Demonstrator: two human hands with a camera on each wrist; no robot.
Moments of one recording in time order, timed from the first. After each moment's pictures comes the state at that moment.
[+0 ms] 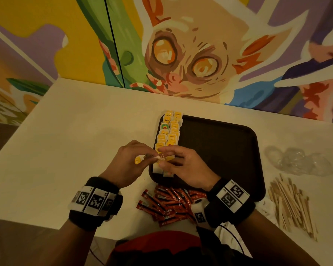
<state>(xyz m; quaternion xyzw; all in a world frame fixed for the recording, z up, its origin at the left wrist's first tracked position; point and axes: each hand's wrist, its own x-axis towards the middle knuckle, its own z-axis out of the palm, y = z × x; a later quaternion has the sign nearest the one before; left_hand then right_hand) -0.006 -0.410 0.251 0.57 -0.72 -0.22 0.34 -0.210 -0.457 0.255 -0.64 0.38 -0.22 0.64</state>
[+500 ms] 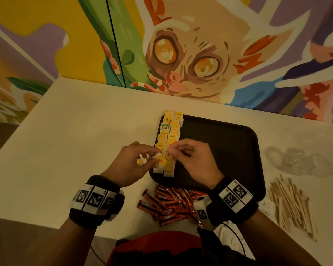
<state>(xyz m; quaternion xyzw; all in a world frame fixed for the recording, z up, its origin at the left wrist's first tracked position) -0.008 -0.410 0.257 0.60 -0.70 -0.27 0.29 -0.215 -0.464 0.257 -0.63 0.41 -0.34 0.57</state>
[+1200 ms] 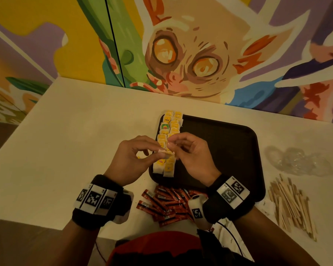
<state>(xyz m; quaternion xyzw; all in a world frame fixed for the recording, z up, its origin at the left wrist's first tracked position) -0.021 -0.415 0.267 0.51 -0.63 -0.31 0.48 -0.205 -0.468 0.262 -0.61 0.38 -0.39 0.57</state>
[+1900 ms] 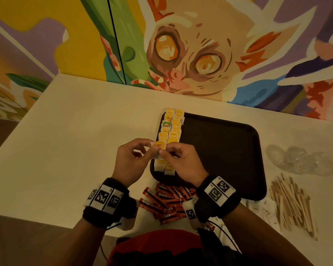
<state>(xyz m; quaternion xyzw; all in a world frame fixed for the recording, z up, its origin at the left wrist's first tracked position) -0.027 -0.413 0.233 0.63 -0.46 -0.33 0.53 -0.187 -0.463 0.229 -0.64 0.45 -0.30 0.55</state>
